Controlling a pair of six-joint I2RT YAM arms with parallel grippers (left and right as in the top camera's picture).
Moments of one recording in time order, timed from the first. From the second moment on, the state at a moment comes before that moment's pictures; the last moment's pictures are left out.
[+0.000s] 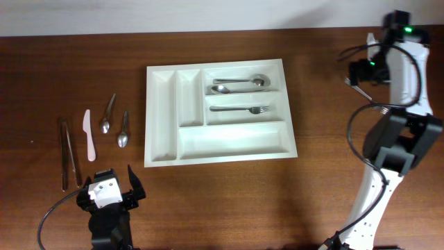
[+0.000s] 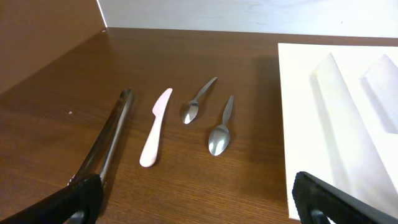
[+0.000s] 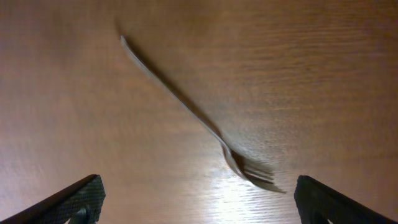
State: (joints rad) left arm 0.04 0.04 0.12 -0.39 -0.27 -0.02; right arm -0.33 2.45 2.37 -1.29 0.06 -0.33
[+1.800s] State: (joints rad) left arm 0.04 0.04 0.12 -0.39 -0.27 -0.02; right arm -0.38 2.58 2.37 -1.27 -0.09 -0.94
